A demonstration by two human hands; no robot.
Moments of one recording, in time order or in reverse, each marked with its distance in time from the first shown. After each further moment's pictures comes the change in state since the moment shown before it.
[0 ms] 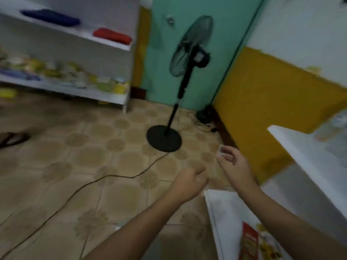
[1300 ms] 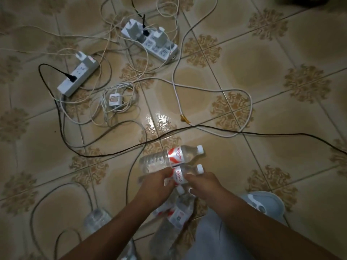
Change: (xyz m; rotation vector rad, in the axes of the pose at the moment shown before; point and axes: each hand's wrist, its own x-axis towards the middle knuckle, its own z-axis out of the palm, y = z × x) left_hand -0.352 -0.540 -0.080 -0.101 0.888 -1.194; right_hand -0.250 0.166 0.709 -0.369 -1.577 0.584
